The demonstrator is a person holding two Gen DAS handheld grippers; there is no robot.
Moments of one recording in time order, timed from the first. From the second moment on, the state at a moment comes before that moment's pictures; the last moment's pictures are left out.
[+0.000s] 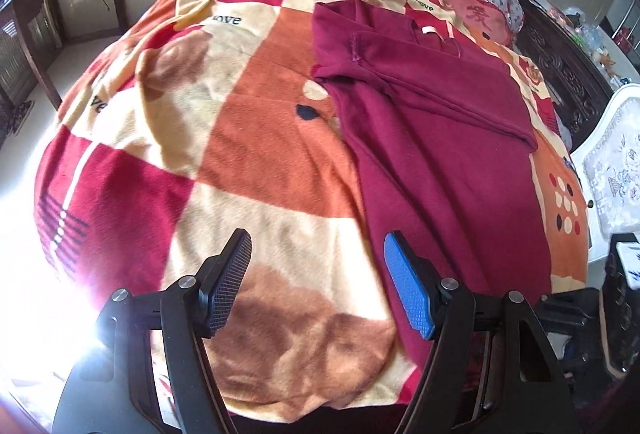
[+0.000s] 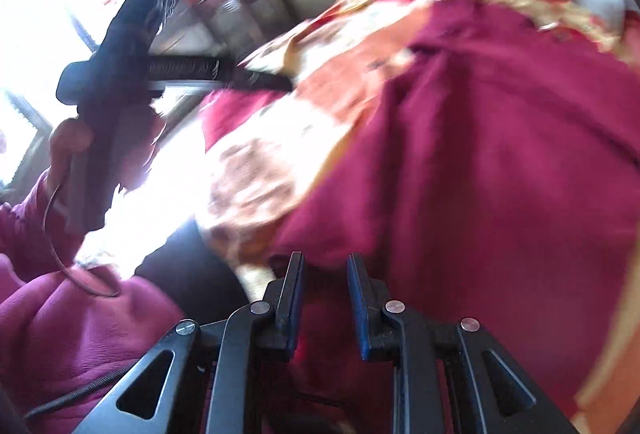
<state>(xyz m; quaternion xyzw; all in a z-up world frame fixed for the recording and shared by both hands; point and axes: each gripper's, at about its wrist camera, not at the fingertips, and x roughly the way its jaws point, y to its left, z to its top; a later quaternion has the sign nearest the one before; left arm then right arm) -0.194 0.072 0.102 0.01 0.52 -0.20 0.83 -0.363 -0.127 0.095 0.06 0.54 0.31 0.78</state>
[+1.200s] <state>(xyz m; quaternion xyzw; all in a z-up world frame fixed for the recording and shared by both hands) -0.222 0.078 0.051 -0.03 0.60 -0.23 0.76 -0.444 -0.268 0.113 0.20 0.54 0.15 0.81</state>
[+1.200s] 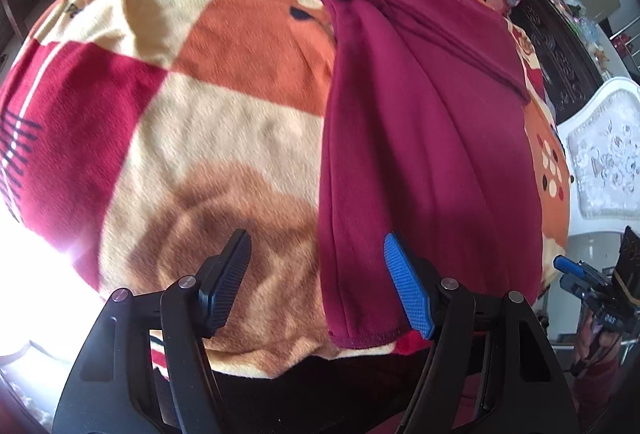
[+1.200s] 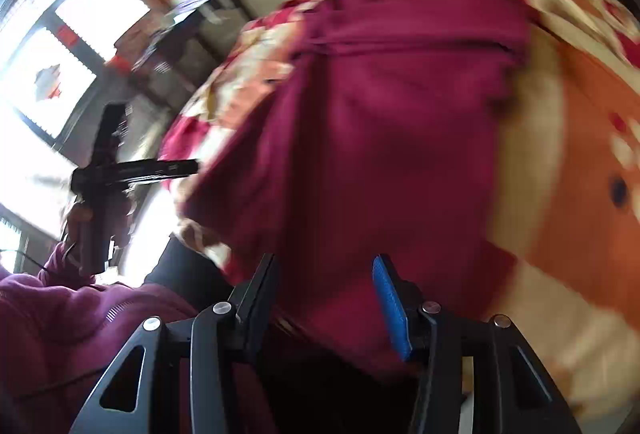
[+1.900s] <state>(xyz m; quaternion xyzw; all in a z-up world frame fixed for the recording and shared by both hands) -0.224 0.064 0.025 -0.01 0.63 -0.26 0.73 -0.479 -0.284 0.051 0.35 0.55 0.12 0.75</state>
